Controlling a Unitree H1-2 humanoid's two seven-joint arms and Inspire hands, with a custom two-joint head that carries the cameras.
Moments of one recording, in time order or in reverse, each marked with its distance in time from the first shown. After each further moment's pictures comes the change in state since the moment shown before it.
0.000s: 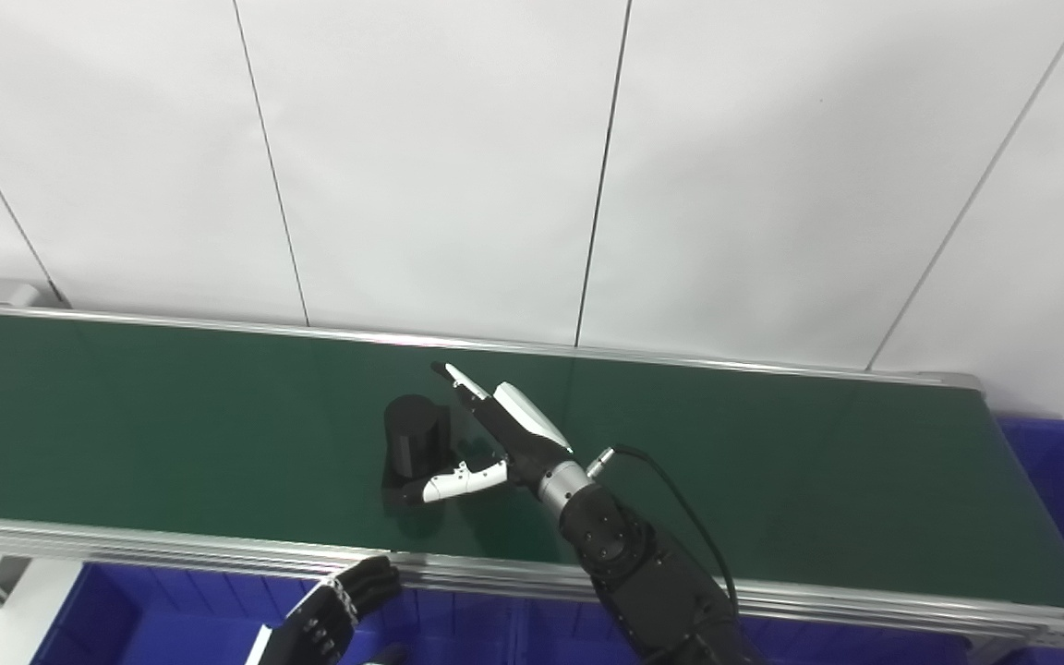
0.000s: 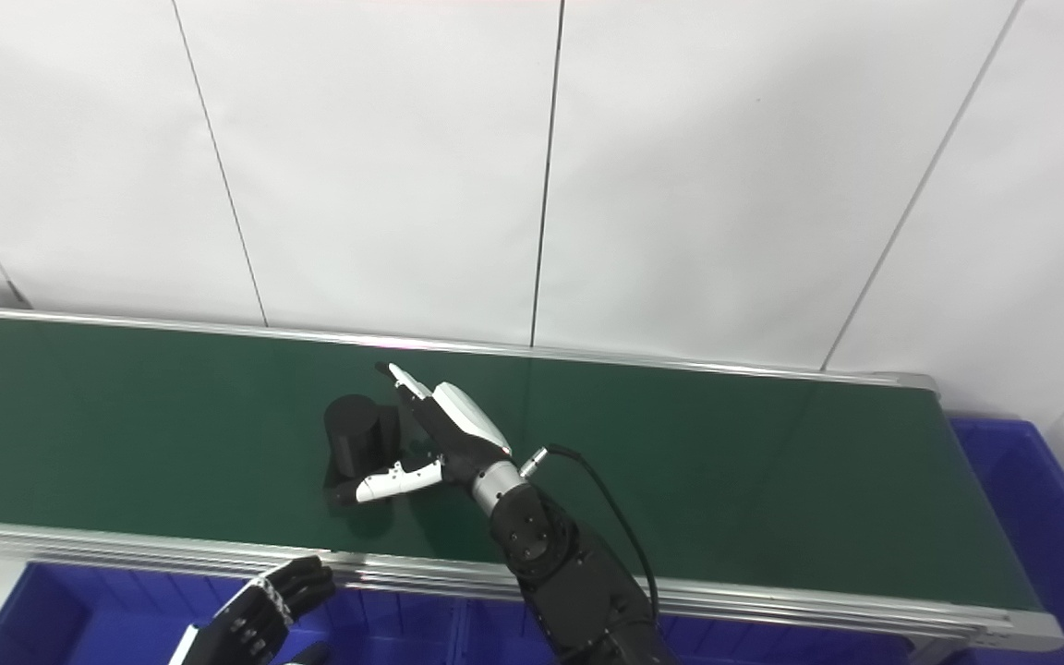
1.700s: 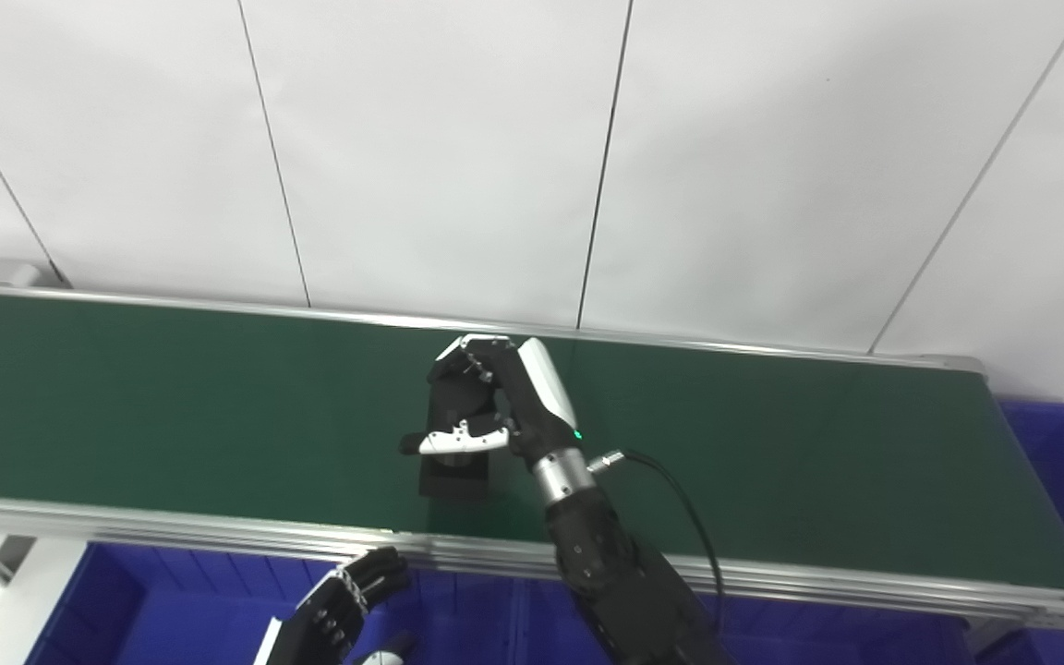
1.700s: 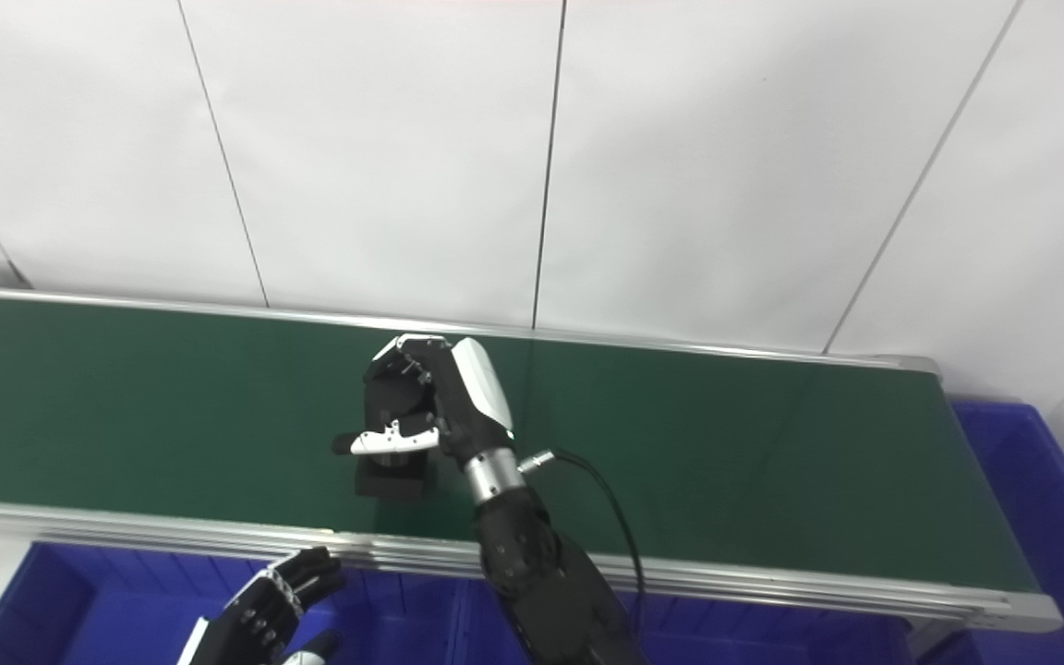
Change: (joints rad) left arm 0.018 -0.030 -0.004 0.010 -0.006 -0.016 0.006; right arm 0.137 0.029 0.004 -0.240 0.052 -0.255 -0.368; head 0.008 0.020
